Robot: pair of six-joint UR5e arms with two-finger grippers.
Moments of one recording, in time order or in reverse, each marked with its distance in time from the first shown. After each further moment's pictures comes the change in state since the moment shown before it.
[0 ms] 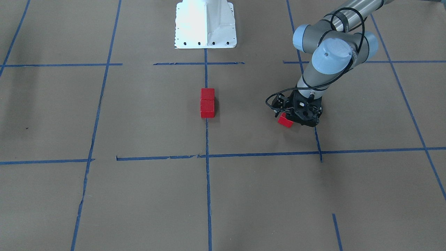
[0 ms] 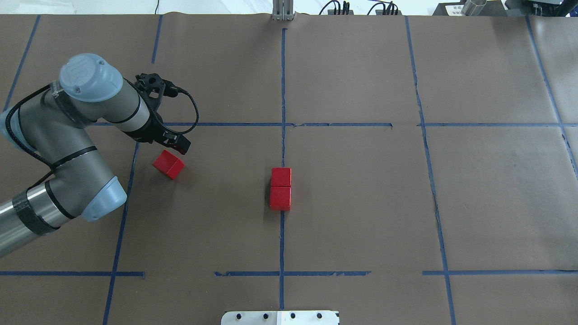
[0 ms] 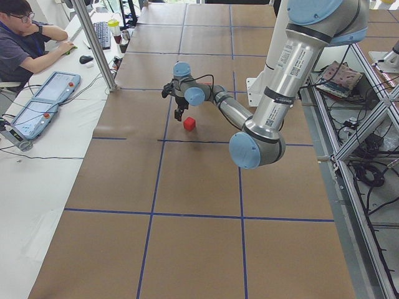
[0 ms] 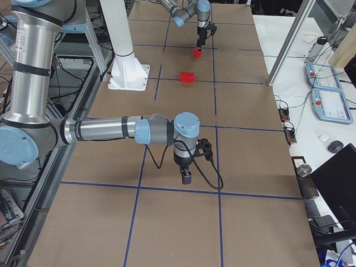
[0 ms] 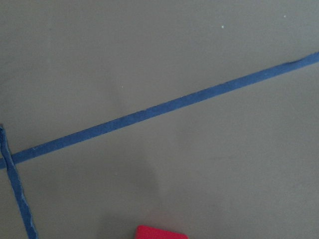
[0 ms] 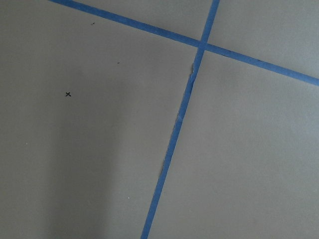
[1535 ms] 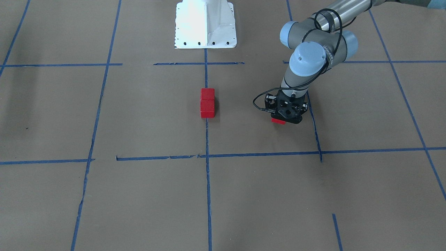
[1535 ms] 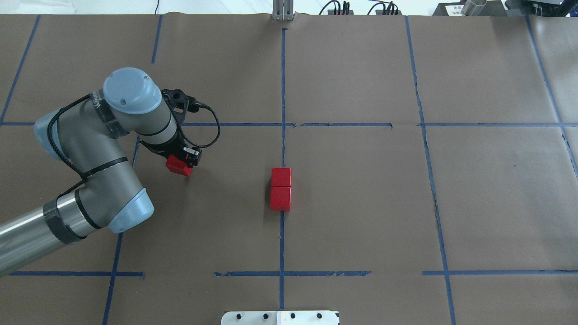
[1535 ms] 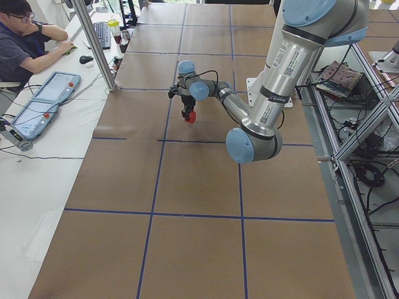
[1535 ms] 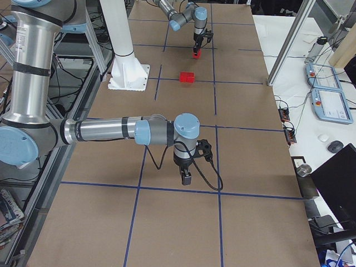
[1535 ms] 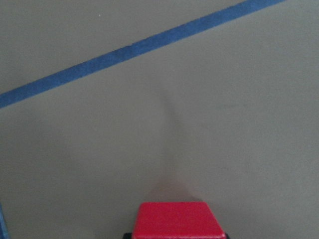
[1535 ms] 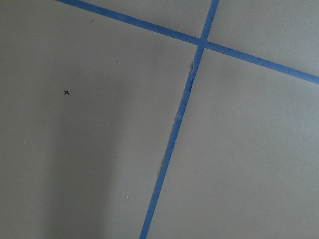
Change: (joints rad) left arm 0.064 -0.129 -0.004 0.280 0.038 -0.113; right arm 0.000 0.000 -0.004 0.000 0.000 -0.005
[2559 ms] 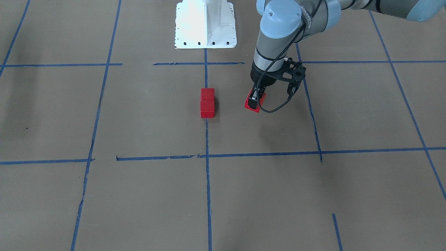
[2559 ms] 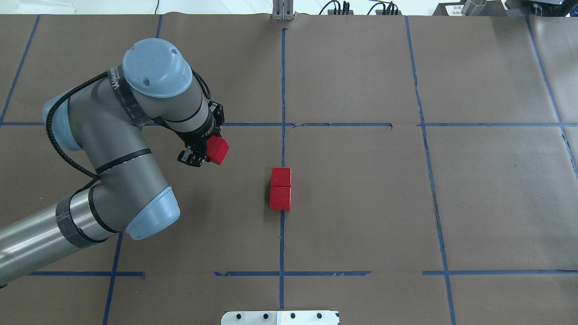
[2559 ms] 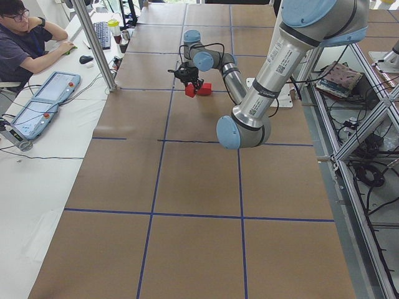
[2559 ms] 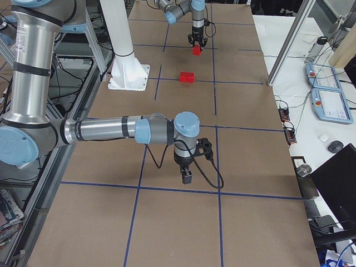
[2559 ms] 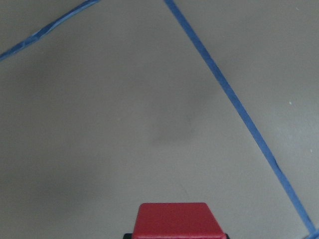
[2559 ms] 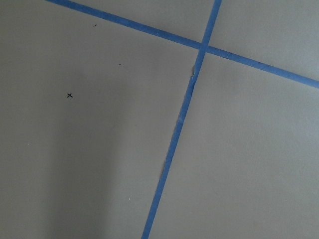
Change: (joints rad) left arm 0.033 -0.113 -0.106 0.095 0.063 -1.557; right arm 0.000 0.001 0.008 0.000 0.000 0.003
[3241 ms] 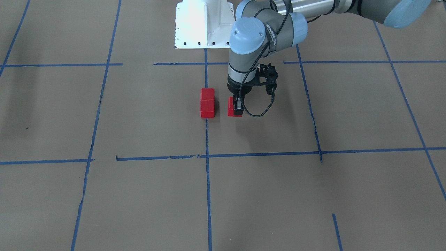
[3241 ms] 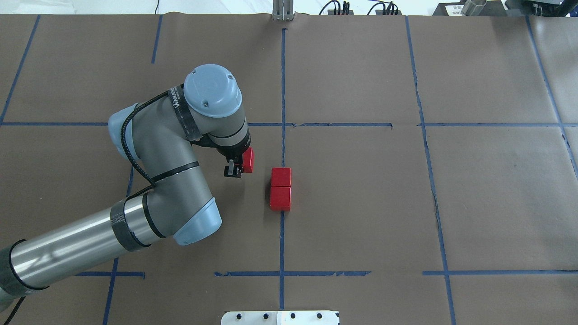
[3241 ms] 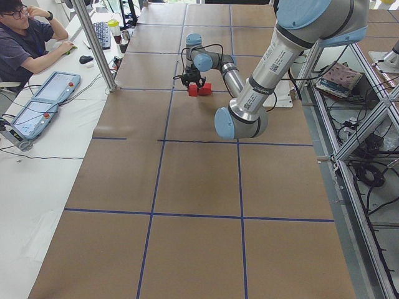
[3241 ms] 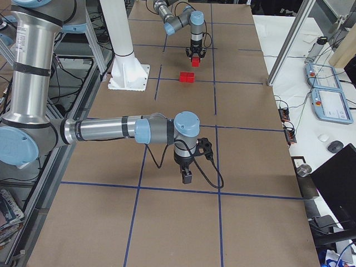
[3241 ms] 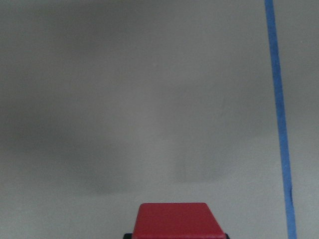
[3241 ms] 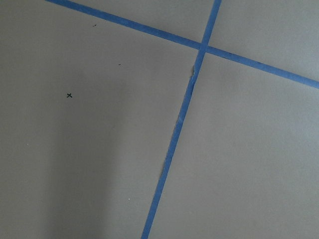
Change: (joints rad) left arm 0.077 -0.103 0.193 -0.093 0.023 -0.285; right arm 0.000 0.000 0.001 0.000 -0.002 0.000
